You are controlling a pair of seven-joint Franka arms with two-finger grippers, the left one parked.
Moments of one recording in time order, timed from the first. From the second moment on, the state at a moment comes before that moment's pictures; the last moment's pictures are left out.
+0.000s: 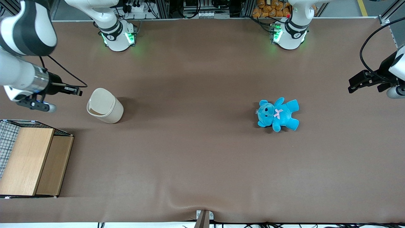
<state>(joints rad) 0.01 0.01 -0.02 -1.85 0.10 1.67 0.22</state>
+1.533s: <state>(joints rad) -0.05 -0.03 -0.06 -1.52 0.08 1.46 0.09</state>
